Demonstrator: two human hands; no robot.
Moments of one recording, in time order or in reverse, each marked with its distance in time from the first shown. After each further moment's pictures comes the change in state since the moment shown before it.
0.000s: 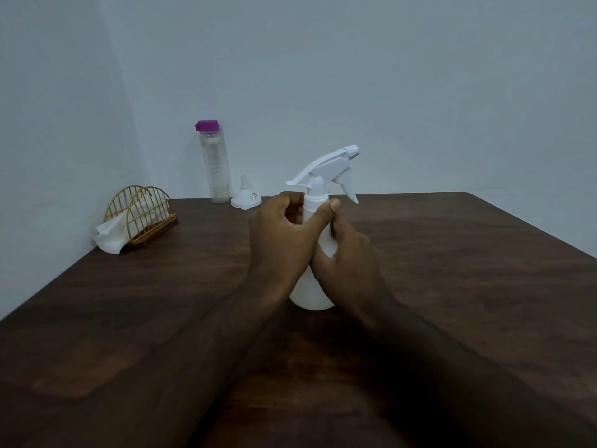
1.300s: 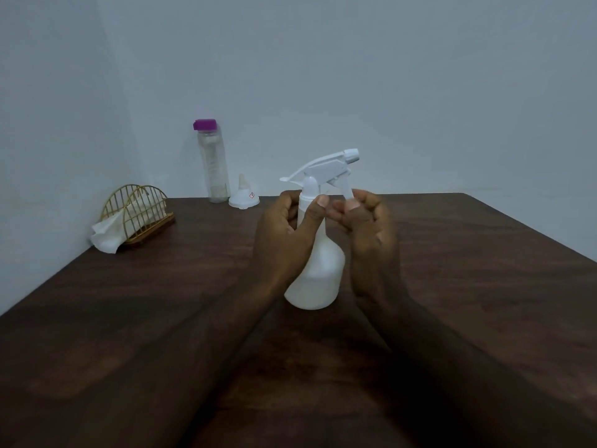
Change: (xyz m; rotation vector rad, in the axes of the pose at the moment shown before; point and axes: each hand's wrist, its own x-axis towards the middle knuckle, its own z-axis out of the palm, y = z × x) left_hand 0.004 -0.013 0.003 -0.200 -0.157 -0.062; right_hand 0.010 0.002 -0.009 0.592 0.270 0.076
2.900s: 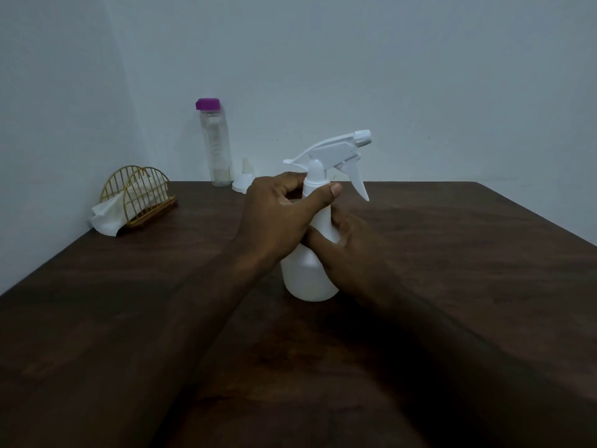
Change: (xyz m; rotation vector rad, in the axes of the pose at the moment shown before) left_hand 0.006 0.015 -0.019 0.130 -0.045 0.017; right_hand -0.003 0.007 0.004 -0.455 -0.396 0.092
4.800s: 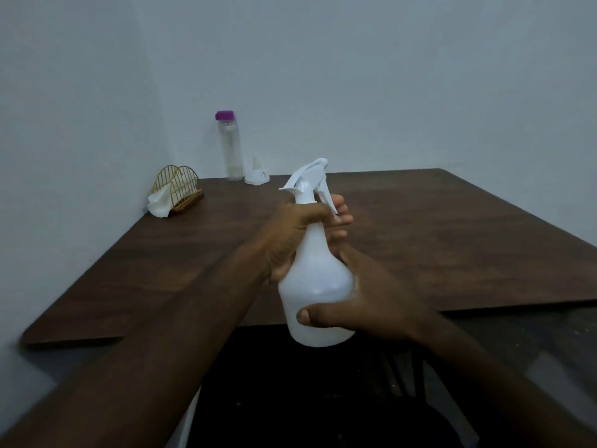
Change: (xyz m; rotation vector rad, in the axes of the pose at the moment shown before) left_hand -0.112 0.098 -0.039 -0.669 -0.373 -0.571; right_hand -0.190 -0.109 -0.014 0.058 -0.287 0.250
